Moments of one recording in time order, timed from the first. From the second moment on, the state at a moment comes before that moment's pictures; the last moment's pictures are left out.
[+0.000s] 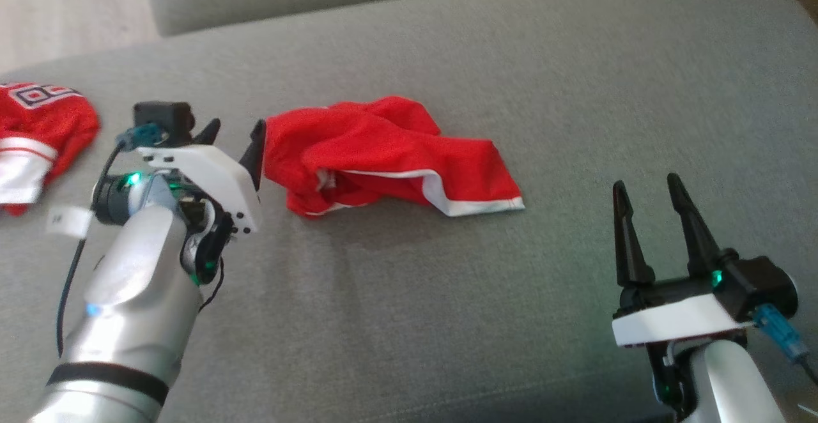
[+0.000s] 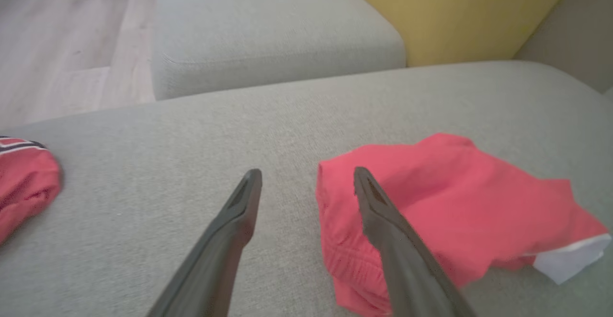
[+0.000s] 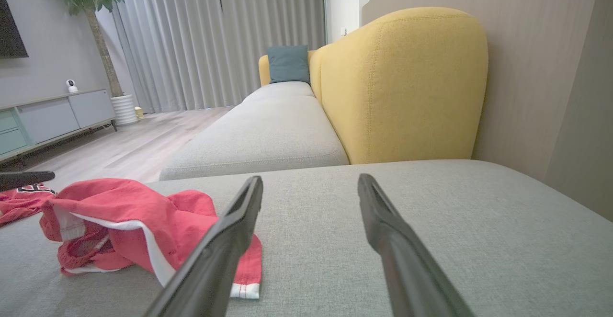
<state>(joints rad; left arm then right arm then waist) -0.67 0.21 -0.46 0.79 -0.51 -0.03 0.00 -0.07 -0.04 0.06 0.15 0.11 0.13 -0.25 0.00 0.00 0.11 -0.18</state>
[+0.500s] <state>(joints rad) -0.32 0.18 -0.38 0.52 -0.56 0.10 -0.23 0.00 -0.04 0.04 0.16 0.07 0.13 -0.25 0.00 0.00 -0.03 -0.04</state>
